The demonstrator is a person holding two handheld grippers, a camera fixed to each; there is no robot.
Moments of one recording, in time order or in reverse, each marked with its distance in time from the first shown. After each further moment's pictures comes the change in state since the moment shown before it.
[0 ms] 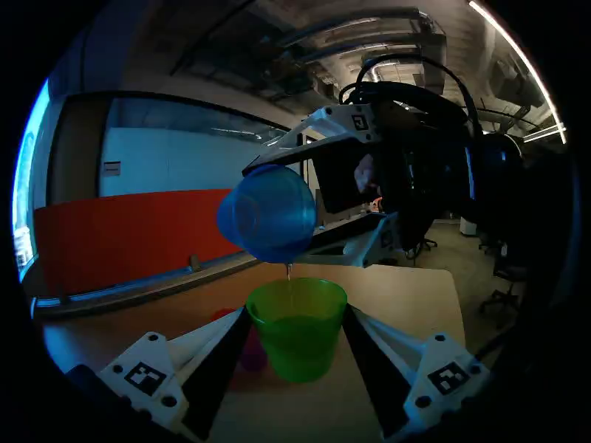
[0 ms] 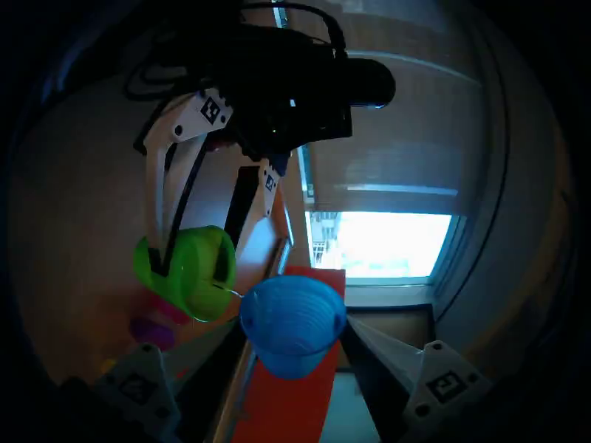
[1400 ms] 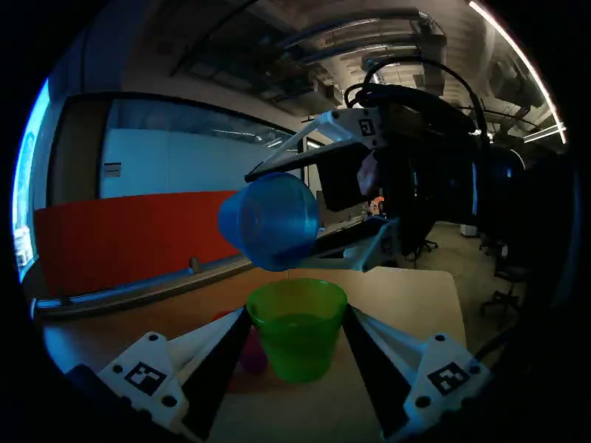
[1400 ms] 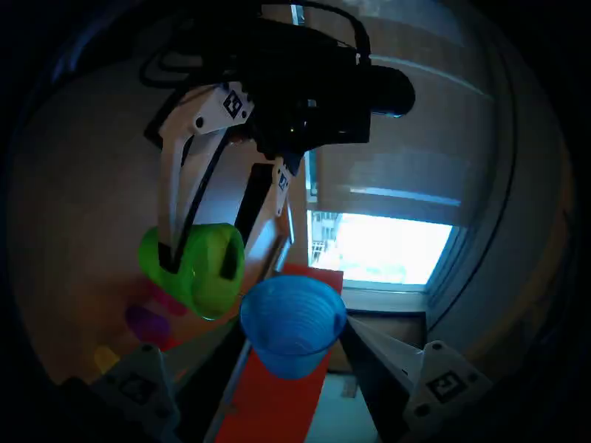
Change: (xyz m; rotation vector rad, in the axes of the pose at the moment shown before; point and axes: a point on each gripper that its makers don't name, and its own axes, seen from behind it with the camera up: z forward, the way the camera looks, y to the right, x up) left arm 0.004 -0.002 0.001 0.002 0.006 0.000; right arm -0.015 0.000 0.007 0.002 -0.020 -0.077
